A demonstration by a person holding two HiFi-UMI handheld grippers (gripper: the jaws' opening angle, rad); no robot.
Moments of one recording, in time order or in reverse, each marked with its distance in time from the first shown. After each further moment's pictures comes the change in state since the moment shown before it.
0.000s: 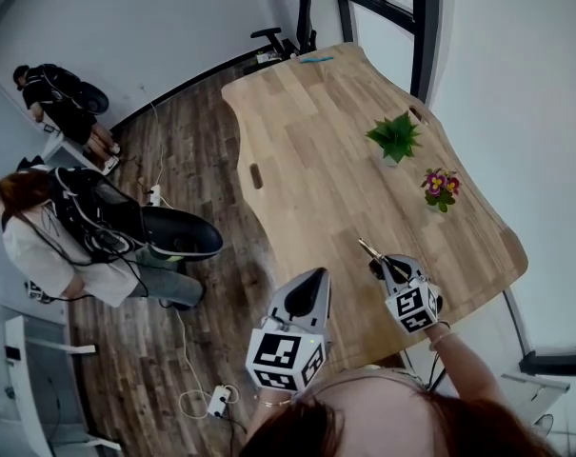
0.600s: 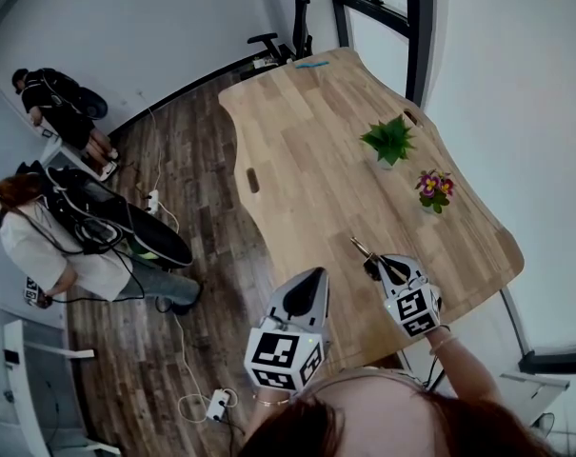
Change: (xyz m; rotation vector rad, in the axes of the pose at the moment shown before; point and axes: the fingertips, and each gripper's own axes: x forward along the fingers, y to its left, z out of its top) left arm 0.001 -0.008 0.005 0.010 -0.012 -0.012; right arm -0.024 -0.003 0.033 0.030 -0.070 0.015
